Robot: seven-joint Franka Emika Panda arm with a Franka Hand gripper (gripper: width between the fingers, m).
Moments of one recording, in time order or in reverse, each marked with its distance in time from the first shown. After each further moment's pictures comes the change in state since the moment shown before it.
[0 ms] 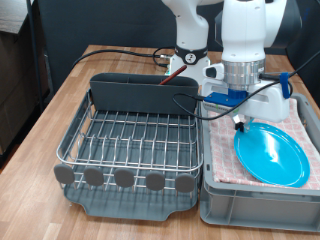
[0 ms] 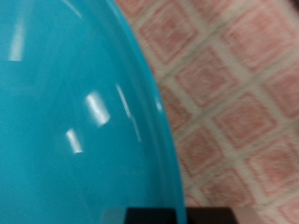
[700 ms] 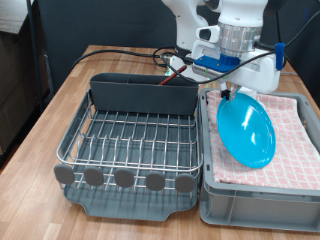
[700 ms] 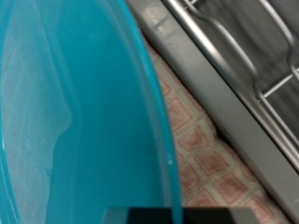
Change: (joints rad) arm -0.001 -0.210 -0.054 -0.008 -0.364 -0.300 0.214
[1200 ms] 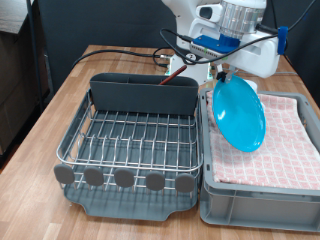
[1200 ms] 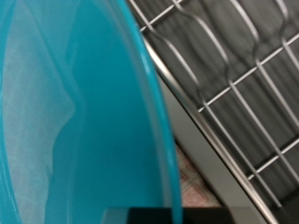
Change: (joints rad) arm 0.000 -0.073 0.007 0.056 -0.117 -0.193 0.016
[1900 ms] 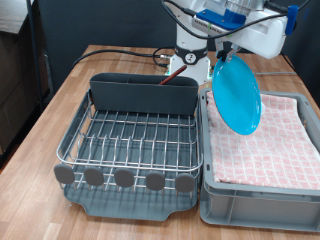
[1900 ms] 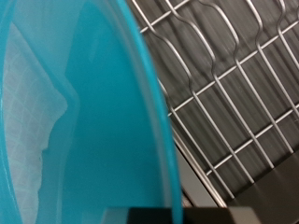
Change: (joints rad) arm 0.000 -0.024 0.024 0.107 -0.046 -0.190 -0.025
